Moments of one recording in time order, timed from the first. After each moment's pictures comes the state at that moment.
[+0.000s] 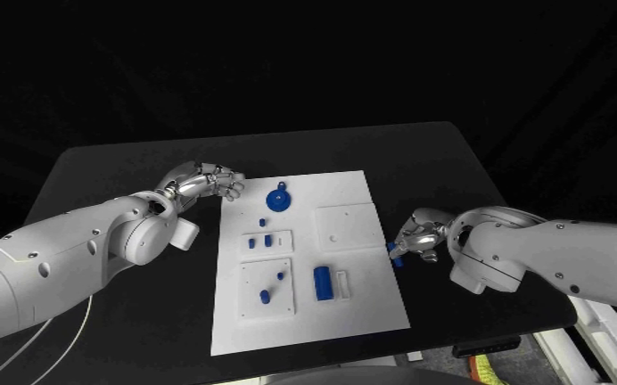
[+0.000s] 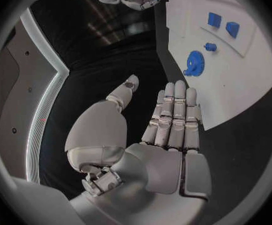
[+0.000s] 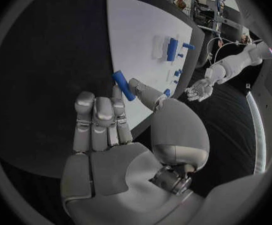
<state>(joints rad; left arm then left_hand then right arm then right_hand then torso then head) 1.16 -0.71 -0.11 1.19 -0.31 -0.11 0.24 0.97 -0.12 0.43 -0.23 0.05 0.84 0.17 0.27 0.52 1.17 0.13 0.07 0.20 0.92 0.10 0.55 0.46 0.05 0.69 0.00 0.58 1.22 1.16 -1.13 -0.25 1.76 -0.95 -0.29 -0.51 0.96 -0.19 0.79 -0.20 0.05 1.04 0.09 0.30 0.59 1.11 -0.02 1.20 1.07 1.32 -0.11 1.18 1.12 0.22 1.09 -0.04 1.11 1.31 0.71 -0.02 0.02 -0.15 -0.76</state>
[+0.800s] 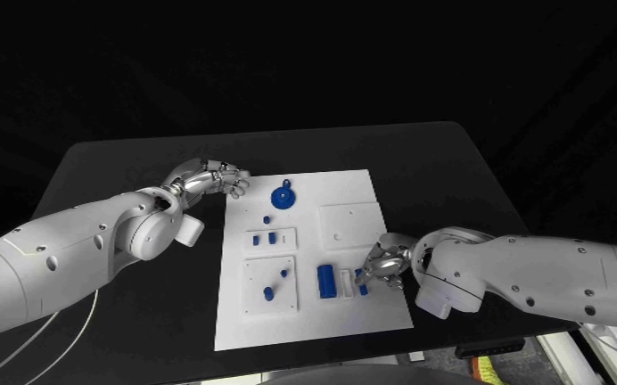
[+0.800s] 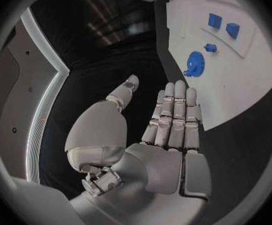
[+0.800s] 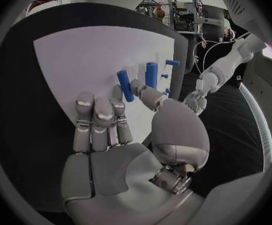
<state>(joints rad) 1.16 -0.71 -0.11 1.19 -0.31 -0.11 0.24 0.97 -0.12 0.43 -0.23 0.05 0.84 0.17 0.27 0.52 1.17 0.13 0.07 0.20 0.92 0.10 0.55 0.46 0.05 0.69 0.00 0.58 1.22 1.09 -0.97 -0.25 1.74 -0.85 -0.28 -0.51 0.93 -0.20 0.77 -0.17 0.05 1.04 0.09 0.30 0.59 1.11 -0.02 1.19 1.08 1.32 -0.12 1.18 1.12 0.22 1.10 -0.05 1.11 1.31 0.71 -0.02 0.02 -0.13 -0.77</state>
